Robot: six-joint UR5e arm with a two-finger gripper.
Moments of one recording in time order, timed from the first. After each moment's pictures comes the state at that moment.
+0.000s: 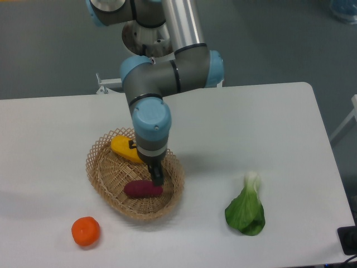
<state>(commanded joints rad) 2.23 -1.91 -1.77 -1.15 1.53 1.64</state>
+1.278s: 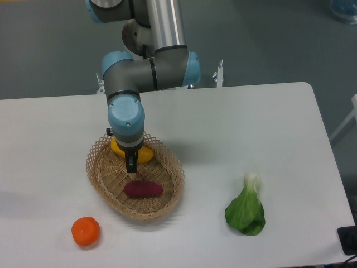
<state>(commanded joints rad) 2.16 -1.91 -1.87 -1.12 1.53 1.70</state>
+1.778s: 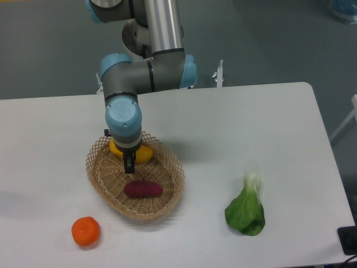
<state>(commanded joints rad) 2.15 -1.92 -1.88 -1.08 1.53 1.64</state>
